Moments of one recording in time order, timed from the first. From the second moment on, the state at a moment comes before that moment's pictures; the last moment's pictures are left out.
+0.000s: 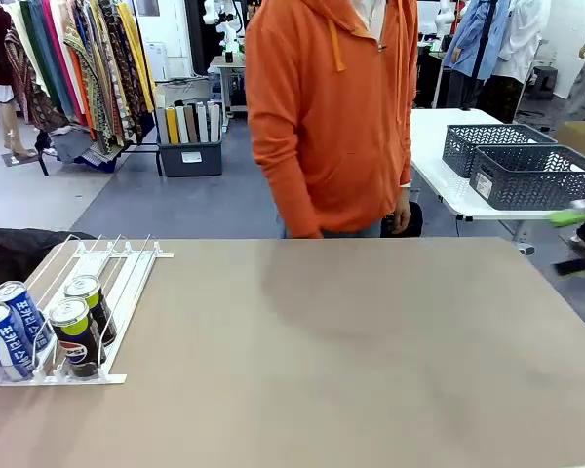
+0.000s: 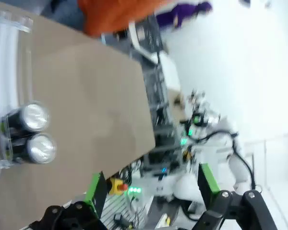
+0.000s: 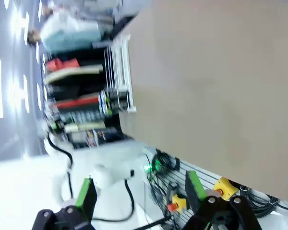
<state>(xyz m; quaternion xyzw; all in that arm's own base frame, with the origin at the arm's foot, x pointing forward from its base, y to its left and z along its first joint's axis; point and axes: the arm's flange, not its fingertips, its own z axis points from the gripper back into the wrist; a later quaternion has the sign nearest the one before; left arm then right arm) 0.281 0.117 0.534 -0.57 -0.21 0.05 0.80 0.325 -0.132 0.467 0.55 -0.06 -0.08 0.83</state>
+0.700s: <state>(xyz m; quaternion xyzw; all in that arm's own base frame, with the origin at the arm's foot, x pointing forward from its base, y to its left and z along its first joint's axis) 0.235 0.219 0.485 -0.61 -0.28 0.17 0.73 0.294 -0.205 0.411 0.59 -0.13 -0.23 0.76</state>
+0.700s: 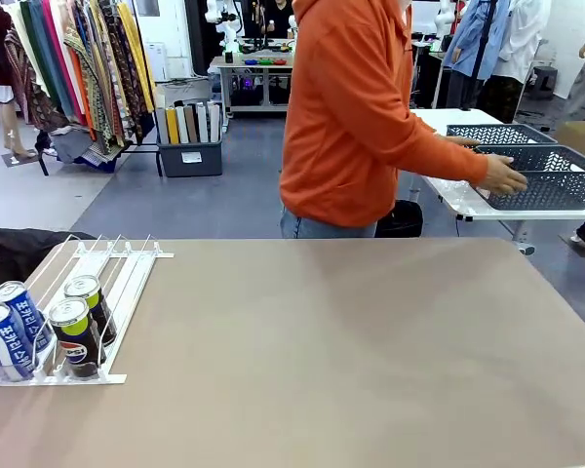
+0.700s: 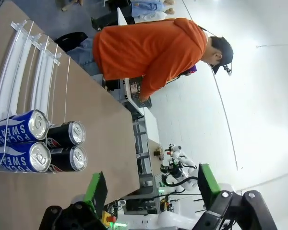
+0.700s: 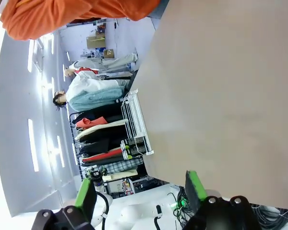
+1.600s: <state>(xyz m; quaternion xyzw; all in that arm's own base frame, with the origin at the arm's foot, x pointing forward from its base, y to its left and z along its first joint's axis) 0.261 0.104 0.560 -0.39 -0.17 0.04 0.91 0.292 -0.207 0.412 0.59 -0.12 -0.23 0.76</state>
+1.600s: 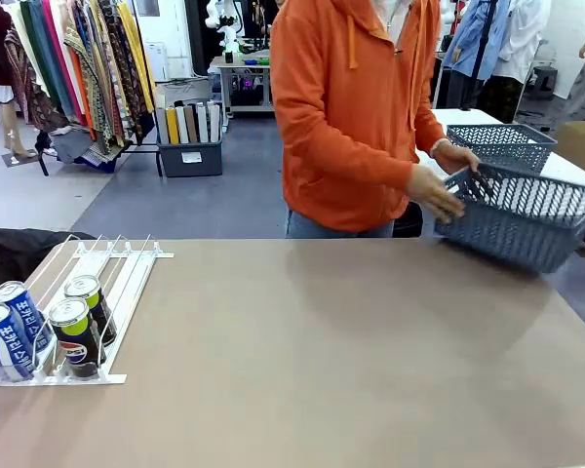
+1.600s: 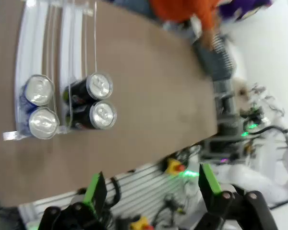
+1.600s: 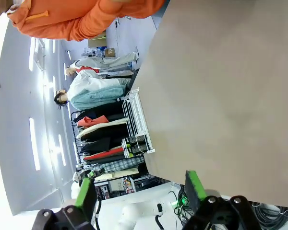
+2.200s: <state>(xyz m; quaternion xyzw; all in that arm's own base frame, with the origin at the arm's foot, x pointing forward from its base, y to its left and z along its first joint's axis) 0.326 -0.047 0.530 -0.07 -0.10 -0.03 0.99 0.292 -0.207 0.412 0.60 -0.12 -0.23 0.76</state>
